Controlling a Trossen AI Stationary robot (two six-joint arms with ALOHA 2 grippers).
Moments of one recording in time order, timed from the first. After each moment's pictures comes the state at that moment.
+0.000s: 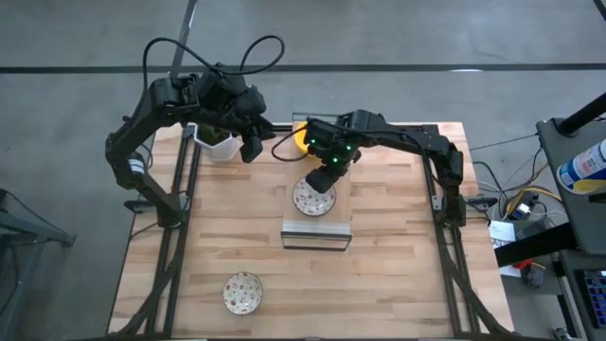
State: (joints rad) left arm 0.29 1.57 2.25 -1.36 0.03 -0.03; right arm -0.21 1.98 2.13 -1.45 -0.25 0.57
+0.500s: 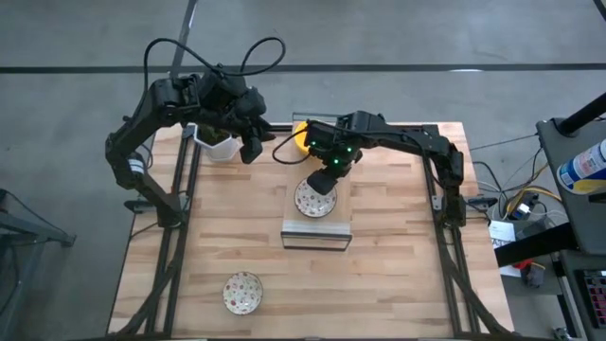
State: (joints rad) left arm 0.29 1.57 2.24 -1.37 0.04 -0.04; right arm -0.20 1.98 2.13 -1.47 -0.23 0.56
